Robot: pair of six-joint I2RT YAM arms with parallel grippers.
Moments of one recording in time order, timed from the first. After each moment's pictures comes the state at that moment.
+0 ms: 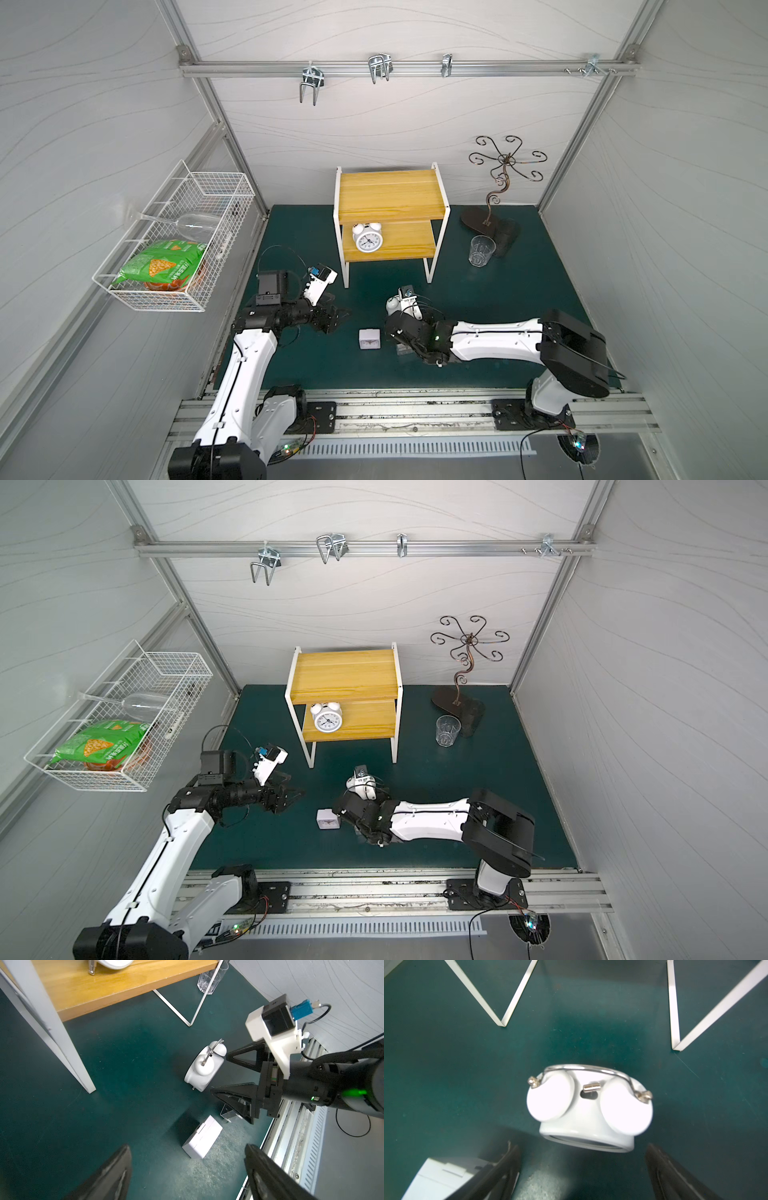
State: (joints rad) left arm 0.09 0.92 0.74 -0.79 0.85 0.43; right arm 1.26 1.67 0.93 -0.15 0.62 0.74
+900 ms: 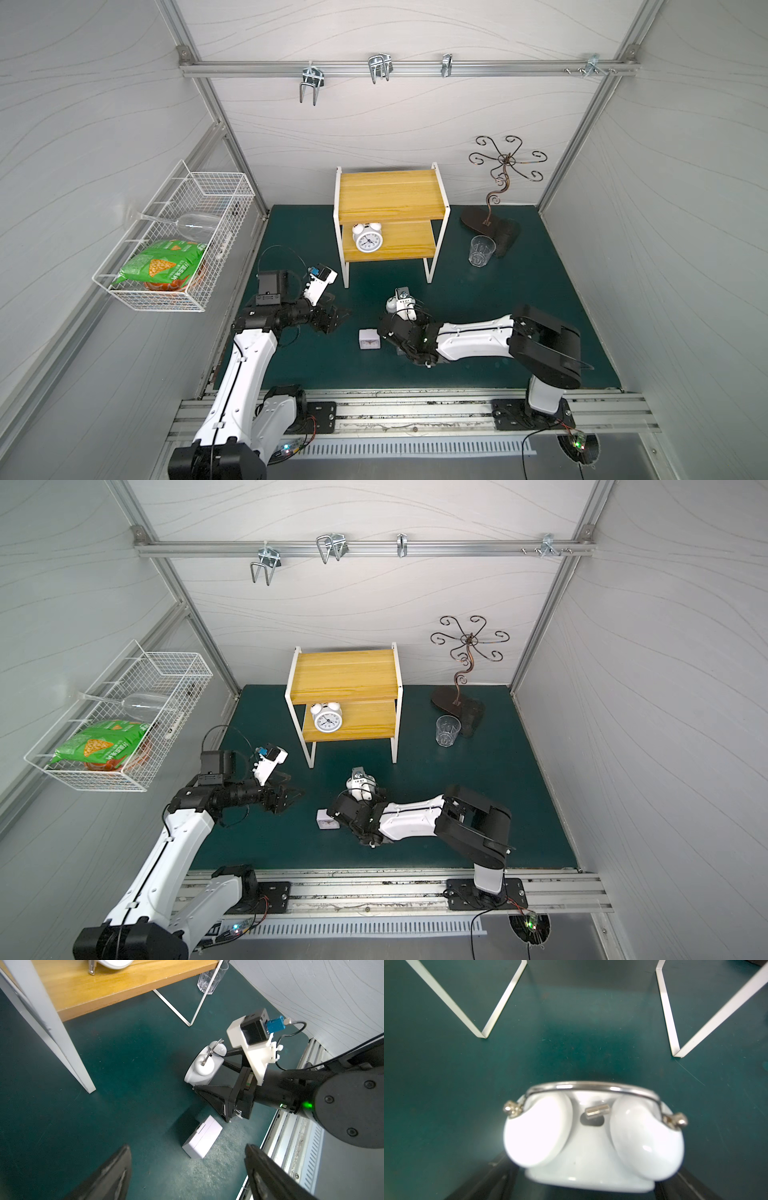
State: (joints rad) left arm 0.09 0.92 0.74 -0.79 0.85 0.43; right arm 1.26 1.81 0.95 -0.04 0.73 0.75
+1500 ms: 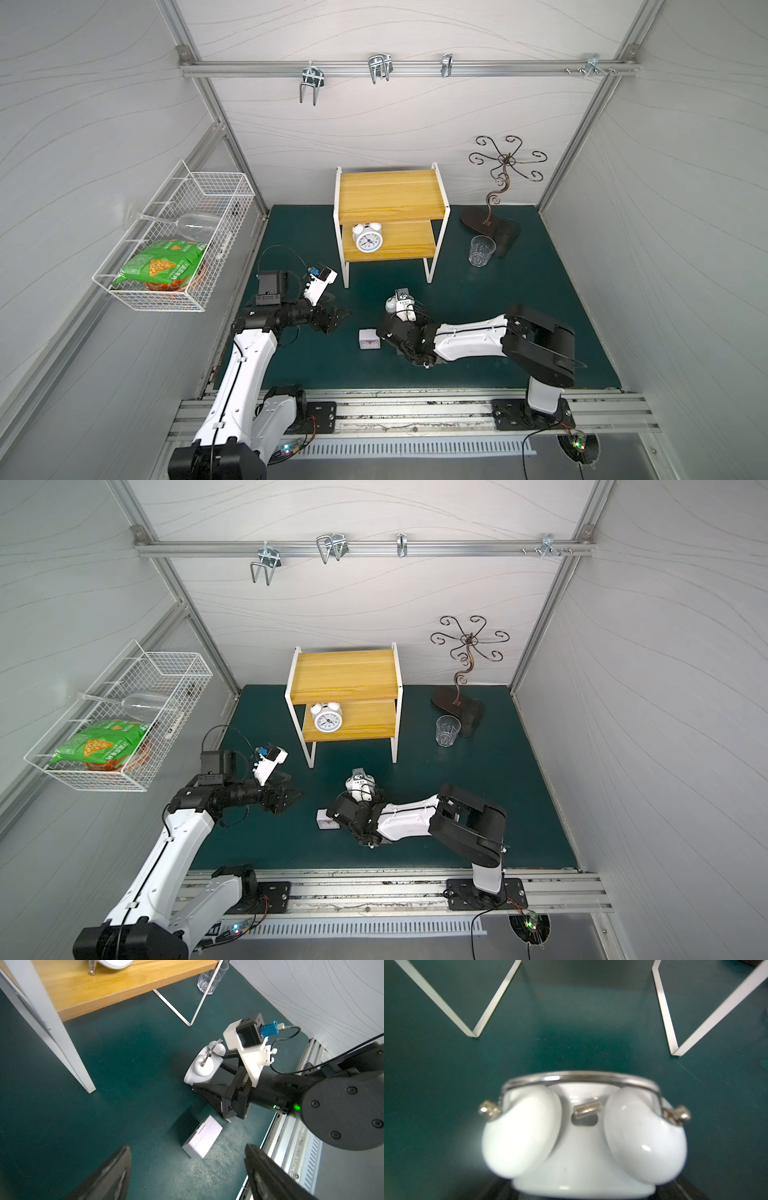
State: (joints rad) left arm 0.09 0.92 0.74 -0.79 0.85 0.43; right arm 1.26 1.83 0.95 -0.02 0.75 0.74
